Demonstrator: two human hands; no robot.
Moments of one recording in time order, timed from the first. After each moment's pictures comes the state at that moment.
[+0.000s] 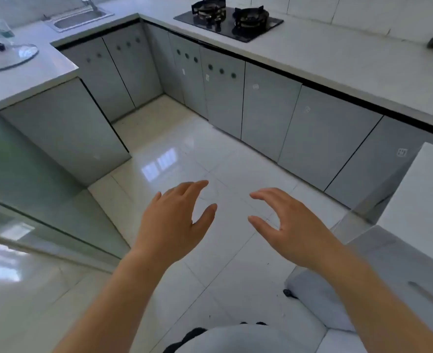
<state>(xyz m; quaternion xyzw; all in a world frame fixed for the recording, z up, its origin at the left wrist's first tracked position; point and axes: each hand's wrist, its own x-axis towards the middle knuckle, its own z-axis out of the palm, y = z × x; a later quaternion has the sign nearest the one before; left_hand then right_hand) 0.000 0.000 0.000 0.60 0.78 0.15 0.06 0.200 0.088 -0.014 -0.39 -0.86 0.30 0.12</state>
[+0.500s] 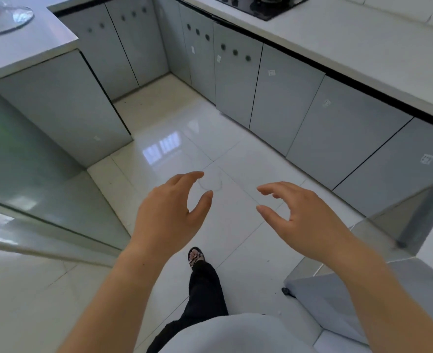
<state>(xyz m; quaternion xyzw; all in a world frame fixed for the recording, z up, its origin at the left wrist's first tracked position) -0.049 0.038 -0.022 0.52 0.82 0.22 0.09 0.152 0.142 -0.024 -0.39 -0.87 0.29 0.10</state>
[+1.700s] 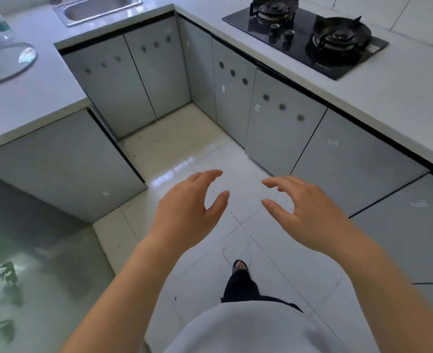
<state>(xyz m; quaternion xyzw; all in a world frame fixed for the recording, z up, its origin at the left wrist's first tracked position) -0.405 0.426 -0.024 0.52 0.82 0.21 0.14 -0.223 0.538 -0.026 -0.36 -0.88 0.28 0.09</state>
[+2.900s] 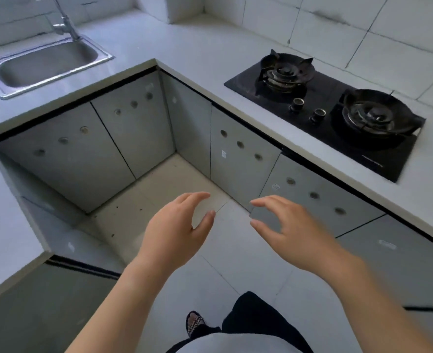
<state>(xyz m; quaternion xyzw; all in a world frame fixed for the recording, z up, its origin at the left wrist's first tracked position) -0.806 0.776 -0.034 0.59 0.77 0.21 0.16 -0.605 0.862 -0.022 -0.43 -0.85 0.28 0.08</state>
